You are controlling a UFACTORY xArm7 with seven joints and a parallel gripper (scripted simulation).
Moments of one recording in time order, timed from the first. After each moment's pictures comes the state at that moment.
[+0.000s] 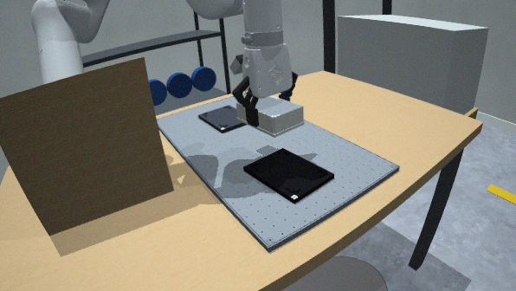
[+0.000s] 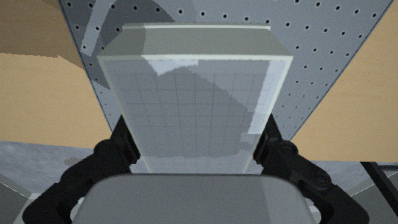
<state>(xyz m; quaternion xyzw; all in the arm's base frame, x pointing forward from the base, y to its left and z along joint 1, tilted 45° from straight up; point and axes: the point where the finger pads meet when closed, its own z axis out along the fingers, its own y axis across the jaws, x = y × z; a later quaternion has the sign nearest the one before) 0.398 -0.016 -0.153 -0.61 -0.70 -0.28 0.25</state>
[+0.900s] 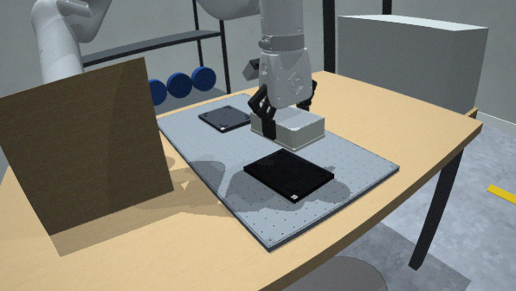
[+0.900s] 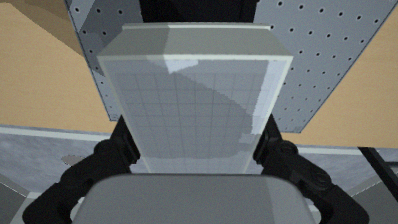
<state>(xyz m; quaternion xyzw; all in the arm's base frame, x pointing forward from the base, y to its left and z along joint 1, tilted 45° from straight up) 0.393 -0.066 -0.202 -0.61 -0.70 -0.28 0.25</state>
